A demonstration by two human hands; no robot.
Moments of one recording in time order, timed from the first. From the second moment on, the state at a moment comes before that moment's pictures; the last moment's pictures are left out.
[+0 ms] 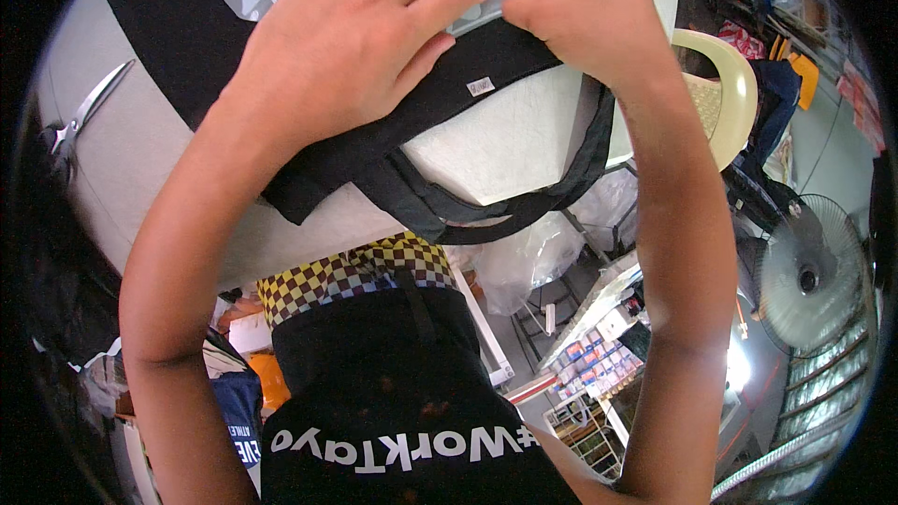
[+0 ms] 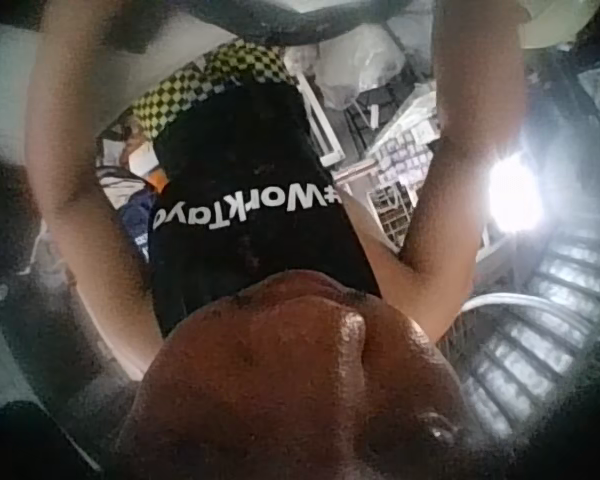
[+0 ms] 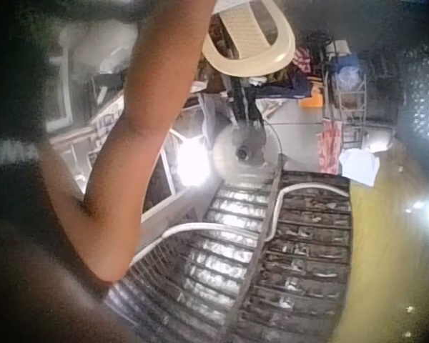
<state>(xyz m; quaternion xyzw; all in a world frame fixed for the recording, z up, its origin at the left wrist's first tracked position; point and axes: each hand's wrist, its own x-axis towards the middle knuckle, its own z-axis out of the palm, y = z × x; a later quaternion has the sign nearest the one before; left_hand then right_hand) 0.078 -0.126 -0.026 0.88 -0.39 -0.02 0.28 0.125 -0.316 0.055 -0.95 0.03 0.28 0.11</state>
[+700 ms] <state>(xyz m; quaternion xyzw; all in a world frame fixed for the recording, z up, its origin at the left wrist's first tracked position) 0.069 -0.139 -0.028 0.90 -0.36 -0.02 0.24 0.117 -0.374 0.035 -0.97 0.00 0.19 0.17</state>
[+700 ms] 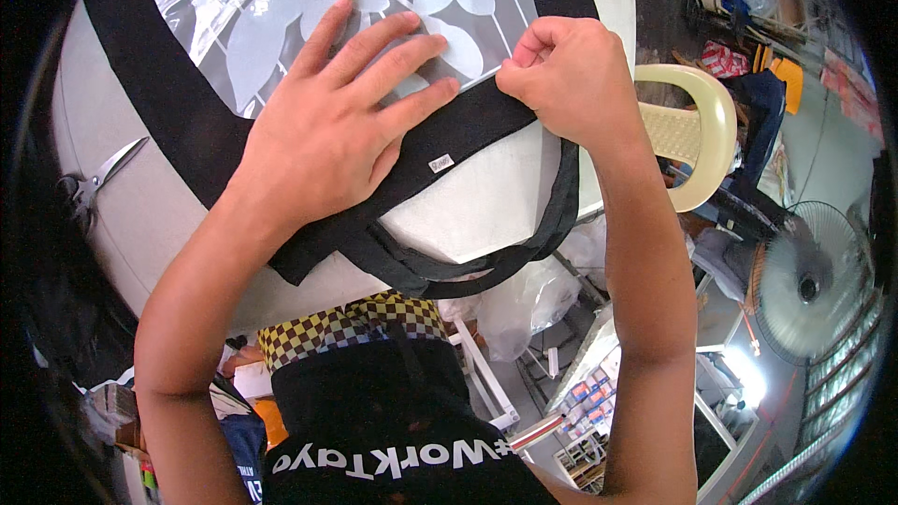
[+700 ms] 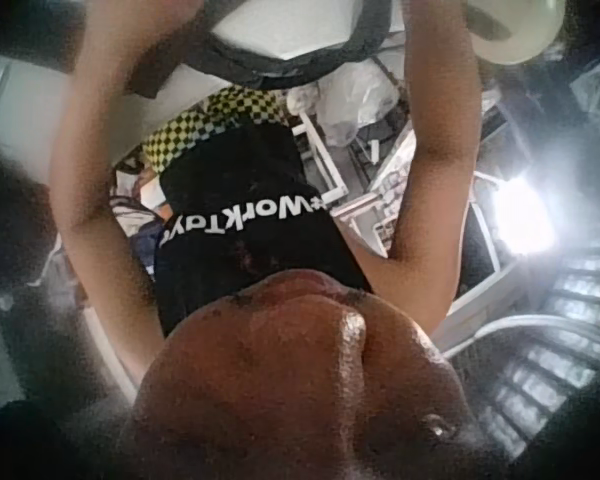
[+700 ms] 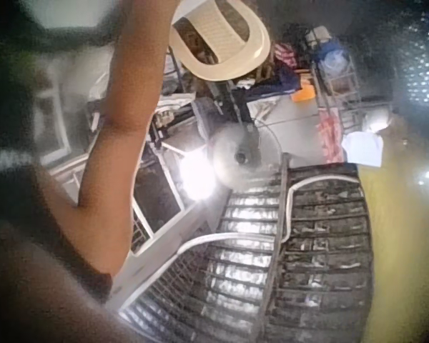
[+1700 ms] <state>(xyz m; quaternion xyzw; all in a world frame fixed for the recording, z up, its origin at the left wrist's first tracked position) 0.069 -0.134 -0.023 0.89 -0.35 -0.05 0.27 0.131 -0.380 0.038 -0.97 -0.02 0.21 0.15</state>
